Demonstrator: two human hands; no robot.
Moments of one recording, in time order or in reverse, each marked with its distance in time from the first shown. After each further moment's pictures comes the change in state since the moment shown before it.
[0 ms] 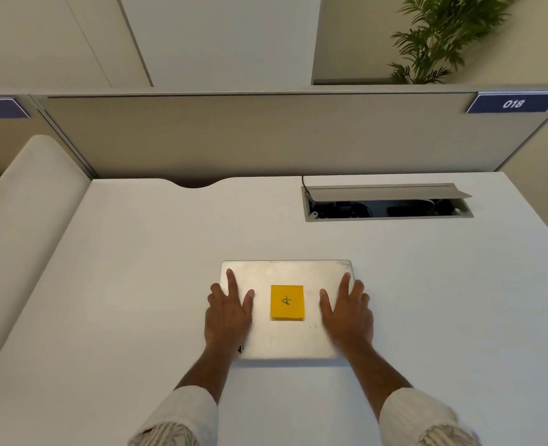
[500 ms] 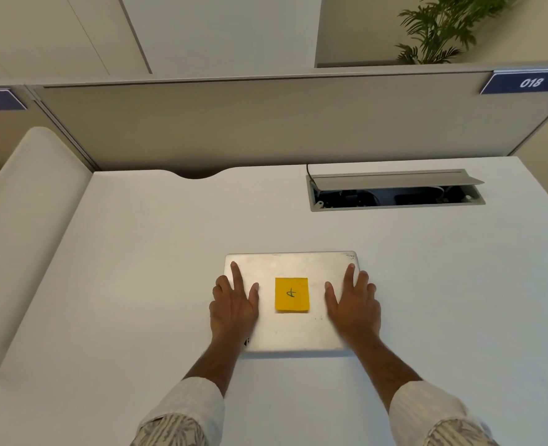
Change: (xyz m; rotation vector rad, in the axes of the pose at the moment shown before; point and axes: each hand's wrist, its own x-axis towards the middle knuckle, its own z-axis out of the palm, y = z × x) left_hand 0.002 -0.005 0.007 0.144 -0.010 0.005; right_hand 0.002 0.003 0.010 -0.053 -0.001 -0.024
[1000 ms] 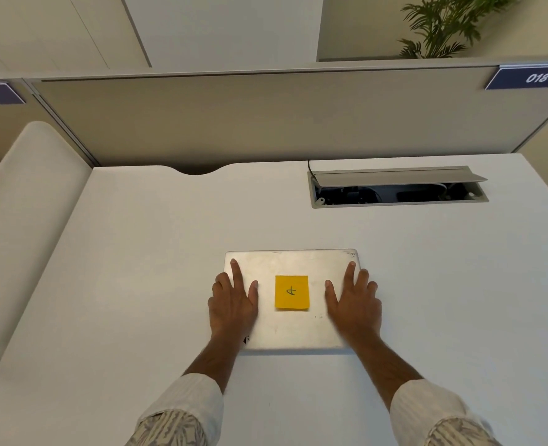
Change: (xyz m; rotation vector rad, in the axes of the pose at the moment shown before) left_hand 0.001 -0.004 0.003 0.063 0.008 0.011; right_hand -0.003 -0.002 0.000 -0.047 -0.005 -0.005
